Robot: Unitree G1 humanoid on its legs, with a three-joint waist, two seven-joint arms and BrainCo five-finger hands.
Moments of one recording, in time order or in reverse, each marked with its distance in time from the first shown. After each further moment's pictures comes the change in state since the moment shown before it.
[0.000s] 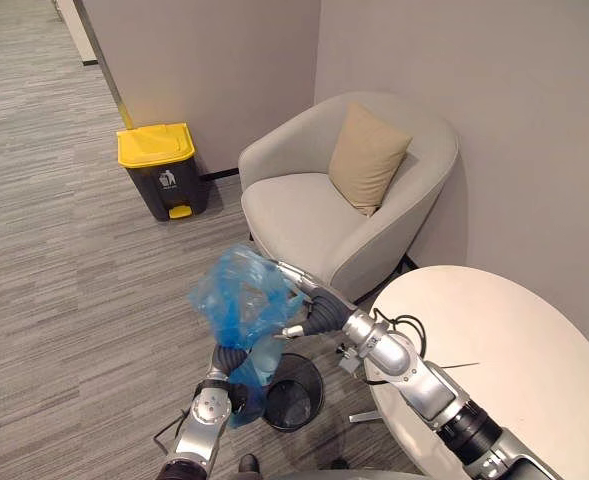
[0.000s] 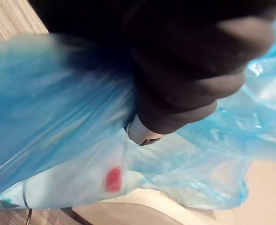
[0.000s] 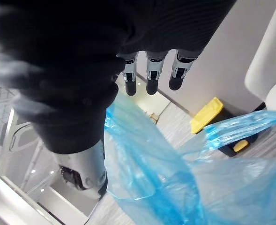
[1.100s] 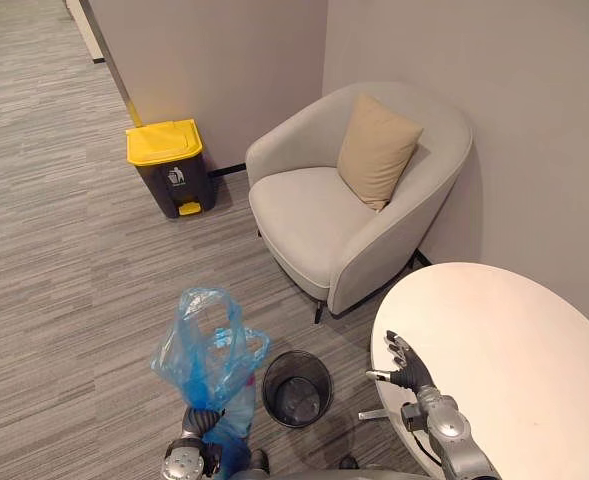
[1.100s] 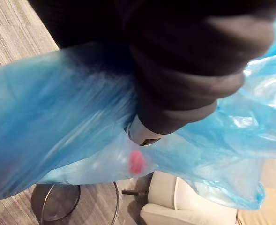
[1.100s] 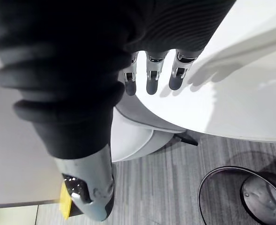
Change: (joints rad) left arm 0.143 -0.006 0.122 0.168 -0.051 0.001 -0.089; right arm 0.285 0.189 -0.497 0.596 0.173 0.053 -0.065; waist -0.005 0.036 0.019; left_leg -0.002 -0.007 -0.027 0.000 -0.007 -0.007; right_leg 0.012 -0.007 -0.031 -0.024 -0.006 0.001
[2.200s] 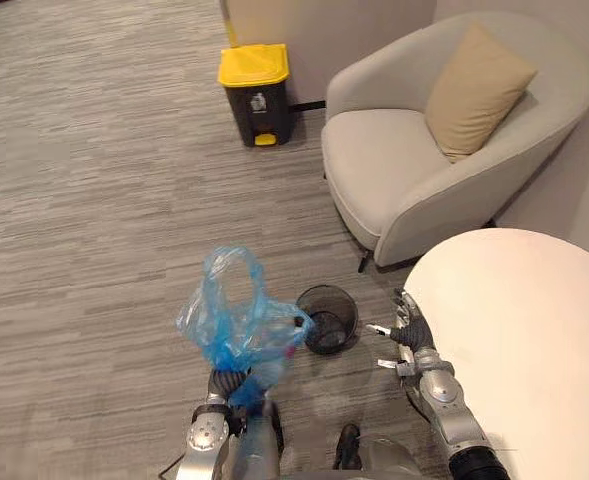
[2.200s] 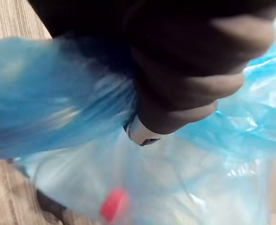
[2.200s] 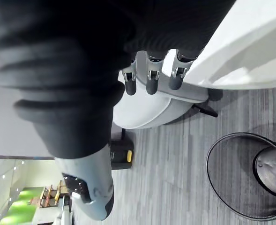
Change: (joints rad) left arm -0.061 -0.078 -0.073 -0.210 -0.056 -0.002 0.003; right arm -0.096 0.023 0.008 -0.172 0.030 0.006 -0.123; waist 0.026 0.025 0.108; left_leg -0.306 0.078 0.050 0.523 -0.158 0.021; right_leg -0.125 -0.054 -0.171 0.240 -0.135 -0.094
